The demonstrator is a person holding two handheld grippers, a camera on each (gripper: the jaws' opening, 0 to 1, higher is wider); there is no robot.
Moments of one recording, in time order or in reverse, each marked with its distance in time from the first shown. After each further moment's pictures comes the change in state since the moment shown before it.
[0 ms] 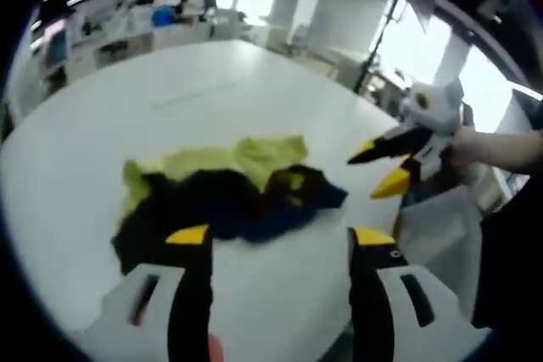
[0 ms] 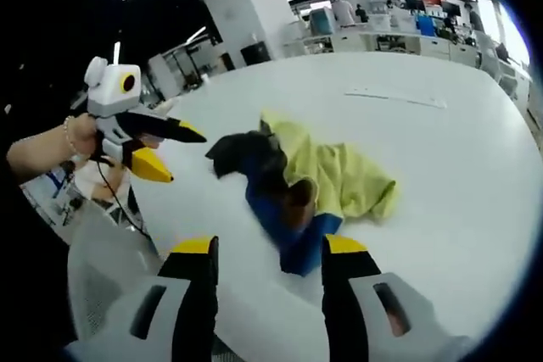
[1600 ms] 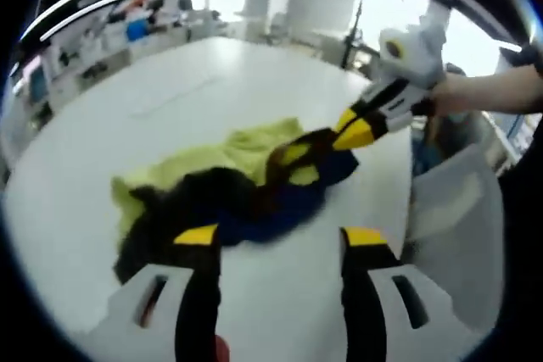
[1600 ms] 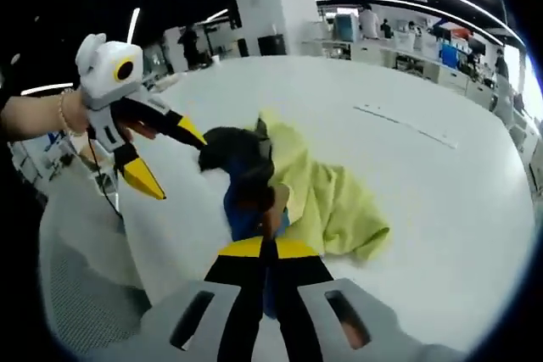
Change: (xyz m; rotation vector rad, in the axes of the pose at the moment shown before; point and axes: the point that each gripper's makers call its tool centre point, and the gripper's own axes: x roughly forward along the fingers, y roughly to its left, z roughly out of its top) left arm 0.021 0.002 -0.011 0.217 0.041 0.000; right arm 0.022 -0.019 0.024 -0.250 0.060 -0.027
